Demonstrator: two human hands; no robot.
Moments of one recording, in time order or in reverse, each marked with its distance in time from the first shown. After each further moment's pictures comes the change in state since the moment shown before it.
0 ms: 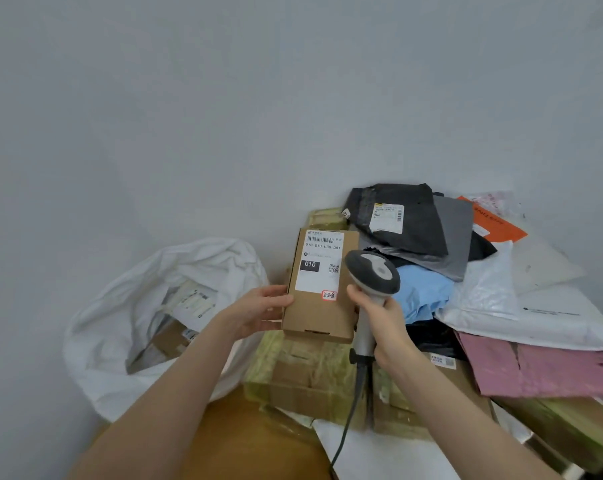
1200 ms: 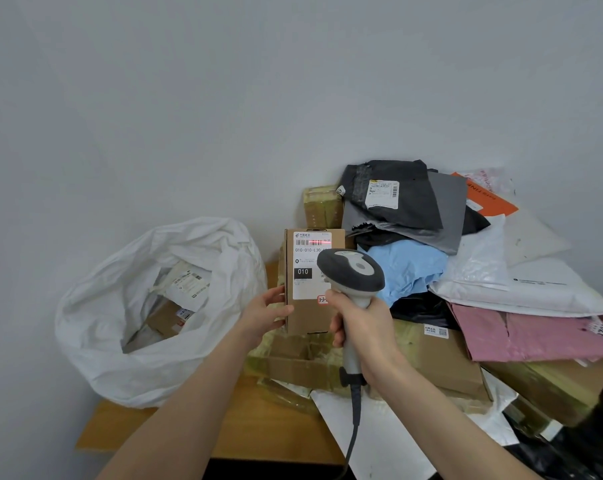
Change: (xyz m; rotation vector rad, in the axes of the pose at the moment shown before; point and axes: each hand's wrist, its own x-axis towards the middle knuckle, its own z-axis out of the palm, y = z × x) left_hand 0.016 -0.077 0.014 0.029 0.181 0.095; right_hand -0.073 0.007 0.015 -0.258 -0.045 -0.012
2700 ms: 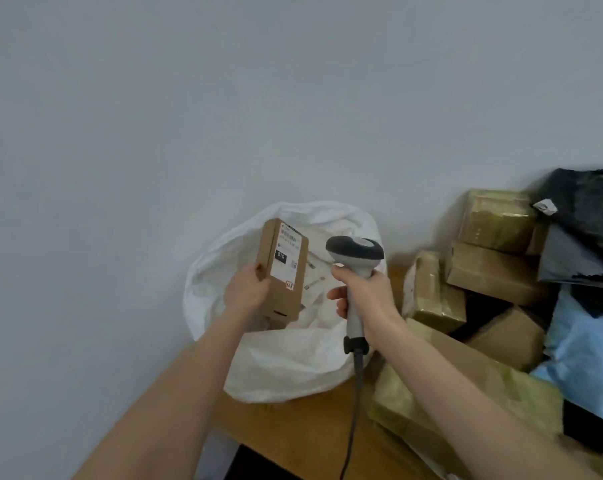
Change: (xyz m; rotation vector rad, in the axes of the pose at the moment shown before) left_hand 0.031 -0.006 -0.266 0.709 0.666 -0.128; right_hand 0.111 0.010 0.248 -0.018 -0.318 0.134
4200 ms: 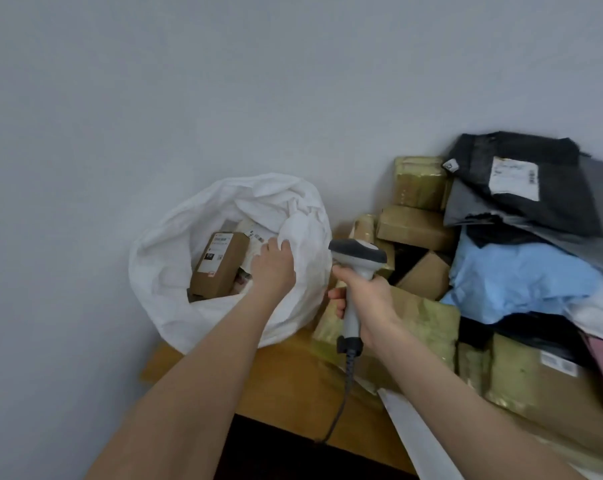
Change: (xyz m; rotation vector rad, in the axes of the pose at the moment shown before) left_hand -0.078 0.087 0.083 0.607 -0.048 0.402; right_hand -0.067 0.035 -0.085 0.147 0.161 0.089
